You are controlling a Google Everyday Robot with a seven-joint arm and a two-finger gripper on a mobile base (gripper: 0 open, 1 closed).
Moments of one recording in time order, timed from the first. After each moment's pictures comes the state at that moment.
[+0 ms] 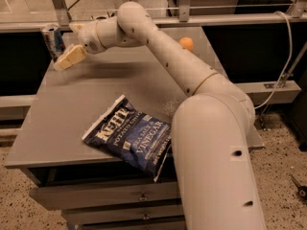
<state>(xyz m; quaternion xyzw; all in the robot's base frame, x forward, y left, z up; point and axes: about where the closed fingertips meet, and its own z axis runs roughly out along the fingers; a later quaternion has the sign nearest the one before) 0.751 0.262 0.892 -0.59 0.55 0.34 0.49</state>
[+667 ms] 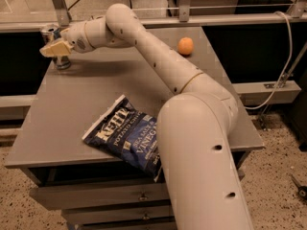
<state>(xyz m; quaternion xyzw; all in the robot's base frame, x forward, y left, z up) 0.758 0.301 0.897 -0.54 0.57 0.39 0.47</state>
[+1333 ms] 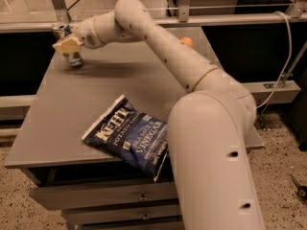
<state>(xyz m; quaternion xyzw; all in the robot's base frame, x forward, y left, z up) 0.760 0.270 0.901 -0.54 0.60 0.36 0.47</state>
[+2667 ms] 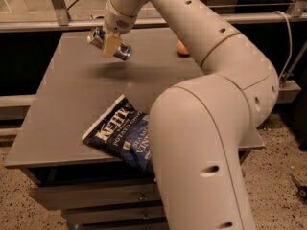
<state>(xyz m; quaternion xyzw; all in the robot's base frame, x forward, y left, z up) 0.736 0.125 0.902 -0.75 0.60 0.09 0.28</state>
